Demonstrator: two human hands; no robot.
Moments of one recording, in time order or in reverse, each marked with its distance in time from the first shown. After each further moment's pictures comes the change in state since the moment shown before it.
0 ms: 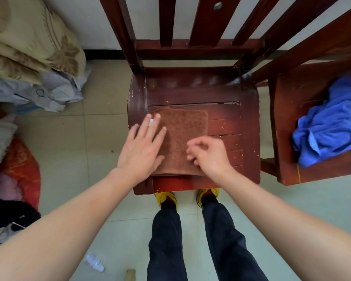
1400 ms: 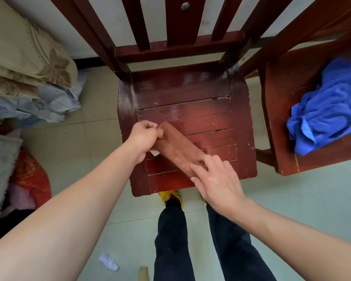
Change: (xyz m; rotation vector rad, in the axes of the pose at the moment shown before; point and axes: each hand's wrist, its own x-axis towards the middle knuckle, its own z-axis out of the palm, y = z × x) left_hand 0.061 0.021 -0.027 -1.542 -0.171 -0.878; right_hand -0.048 0.054 -0.032 -1.070 0.098 -0.678
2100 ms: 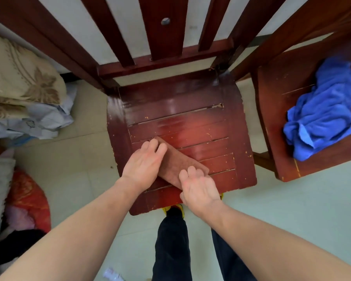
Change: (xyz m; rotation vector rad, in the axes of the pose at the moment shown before) left_hand 0.003 -0.025 0.002 1.460 -0.029 0.880; right_hand 0.042 -0.021 0.042 -0.009 -0.367 0.196
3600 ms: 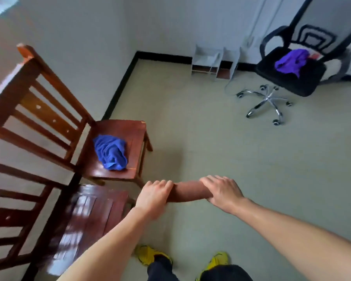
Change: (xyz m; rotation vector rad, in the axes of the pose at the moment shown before) left_hand -0.261 0.442 -0.110 0.721 -0.067 1.114; right_hand -0.582 0.079 0.064 0.439 0.616 0.896
